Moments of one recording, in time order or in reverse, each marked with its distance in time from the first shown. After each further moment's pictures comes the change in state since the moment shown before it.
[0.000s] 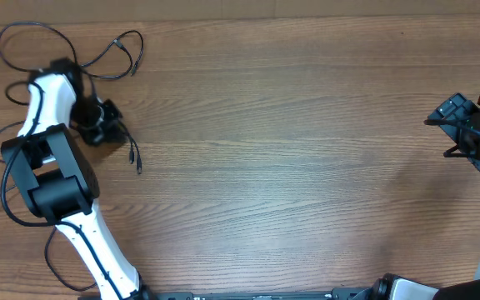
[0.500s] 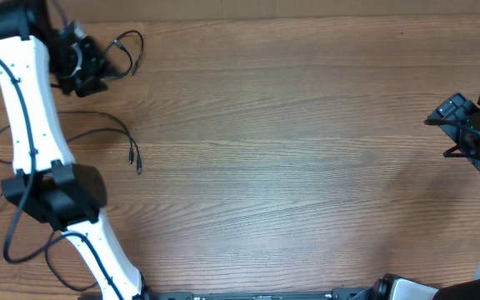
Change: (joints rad) left arm -0.103 -0.115 0.640 -0.438 0.167 0.082; right arm 0.000 0.000 0.000 0.000 0.000 0.000
